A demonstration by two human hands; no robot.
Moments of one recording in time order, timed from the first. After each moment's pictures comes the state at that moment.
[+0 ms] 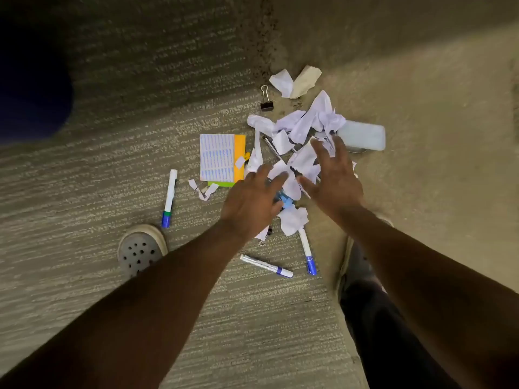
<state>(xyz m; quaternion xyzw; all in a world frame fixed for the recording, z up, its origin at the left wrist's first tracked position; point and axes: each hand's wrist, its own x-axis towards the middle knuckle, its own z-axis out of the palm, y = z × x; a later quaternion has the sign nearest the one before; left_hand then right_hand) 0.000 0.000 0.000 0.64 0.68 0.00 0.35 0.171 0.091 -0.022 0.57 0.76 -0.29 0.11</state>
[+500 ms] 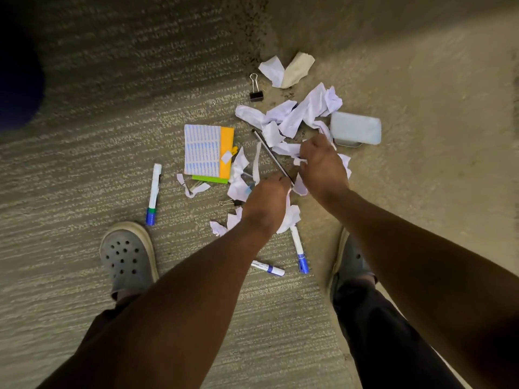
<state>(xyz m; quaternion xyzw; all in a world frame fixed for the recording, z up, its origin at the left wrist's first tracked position) 0.055 0.015 -0.022 0.54 0.72 0.04 0.43 0.157 0.112 -0.042 0.53 0.78 -0.28 0.16</state>
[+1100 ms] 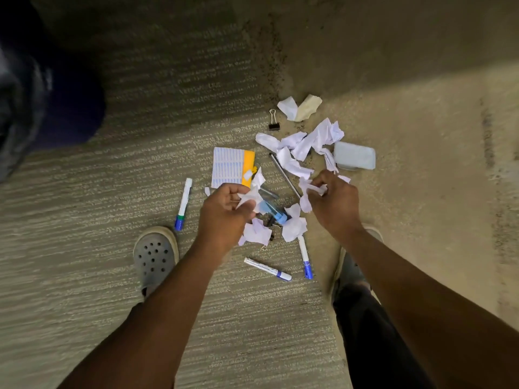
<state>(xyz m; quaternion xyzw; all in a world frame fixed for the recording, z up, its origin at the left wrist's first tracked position) -0.040 -0.013 0.087 0.10 0.78 0.32 0.53 0.139 0.090 0.058 0.63 0.68 -0.37 0.01</state>
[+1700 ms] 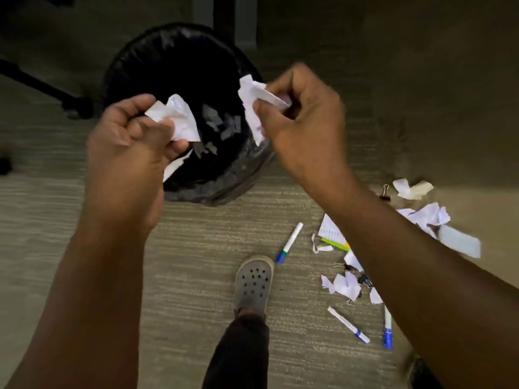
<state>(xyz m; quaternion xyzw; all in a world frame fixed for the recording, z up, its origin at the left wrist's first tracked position) -0.350 -0.043 0.304 0.08 0.75 0.60 0.26 -0.231 0.091 0.271 0.39 0.68 -0.57 -0.27</state>
